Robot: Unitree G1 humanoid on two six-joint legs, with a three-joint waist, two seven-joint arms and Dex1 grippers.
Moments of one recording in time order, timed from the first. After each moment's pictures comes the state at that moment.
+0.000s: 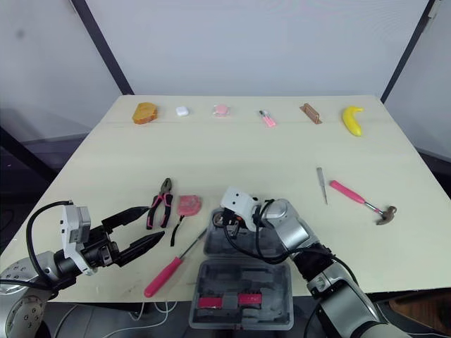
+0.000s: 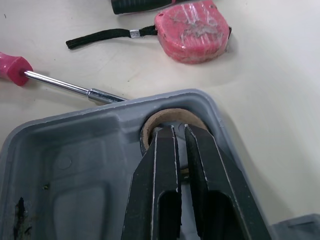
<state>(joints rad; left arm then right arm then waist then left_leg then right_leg) 0.26 0.68 0.42 -0.30 -0.66 0.26 -1.05 -0.60 -0.08 0.44 0.33 -0.12 0.35 0.83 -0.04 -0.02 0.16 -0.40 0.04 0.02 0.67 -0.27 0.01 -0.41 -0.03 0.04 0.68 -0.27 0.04</state>
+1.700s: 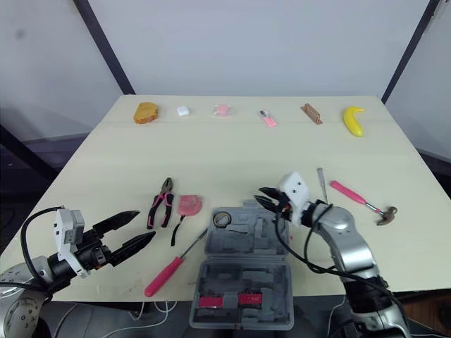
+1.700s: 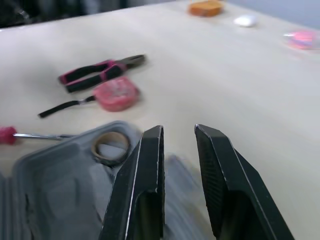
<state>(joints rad) 0.26 0.67 0.46 -0.16 -0.64 0.23 -1.05 -0.22 -0.34 0.05 -0.19 0.21 0.34 0.79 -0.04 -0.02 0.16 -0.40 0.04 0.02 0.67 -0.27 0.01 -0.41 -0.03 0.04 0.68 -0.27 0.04</state>
